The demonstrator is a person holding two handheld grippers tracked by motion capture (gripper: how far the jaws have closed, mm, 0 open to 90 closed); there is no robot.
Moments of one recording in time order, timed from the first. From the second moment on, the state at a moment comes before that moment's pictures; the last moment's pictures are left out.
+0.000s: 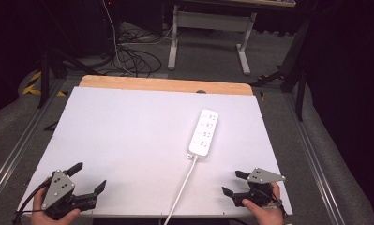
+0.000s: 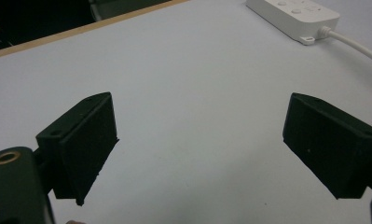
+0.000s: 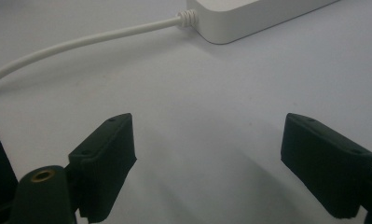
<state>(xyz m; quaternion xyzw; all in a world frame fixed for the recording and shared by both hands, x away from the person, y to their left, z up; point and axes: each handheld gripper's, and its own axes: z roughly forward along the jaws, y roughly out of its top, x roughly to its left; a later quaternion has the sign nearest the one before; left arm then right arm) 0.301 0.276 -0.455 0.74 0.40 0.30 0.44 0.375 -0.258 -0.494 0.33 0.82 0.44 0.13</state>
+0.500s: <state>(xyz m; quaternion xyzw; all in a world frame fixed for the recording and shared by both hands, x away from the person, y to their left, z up) 0.302 0.281 -0.454 0.74 0.40 0.31 0.44 0.377 -0.265 -0.486 0.33 0.81 0.45 0.18</state>
